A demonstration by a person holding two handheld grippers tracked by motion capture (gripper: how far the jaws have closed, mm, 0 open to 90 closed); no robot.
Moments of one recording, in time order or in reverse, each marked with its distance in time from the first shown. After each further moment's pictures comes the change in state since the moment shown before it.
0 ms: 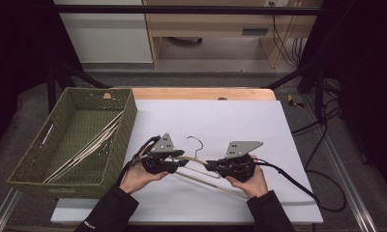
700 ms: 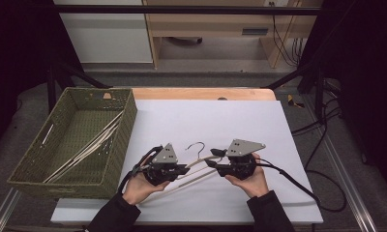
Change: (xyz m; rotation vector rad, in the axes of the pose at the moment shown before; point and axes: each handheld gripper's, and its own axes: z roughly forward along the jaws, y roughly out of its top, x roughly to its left) left arm -0.030 -0.001 -0.005 -0.004 -0.057 -0.055; right arm -0.001 0.000 -0.003 -0.051 -0.201 -0.027
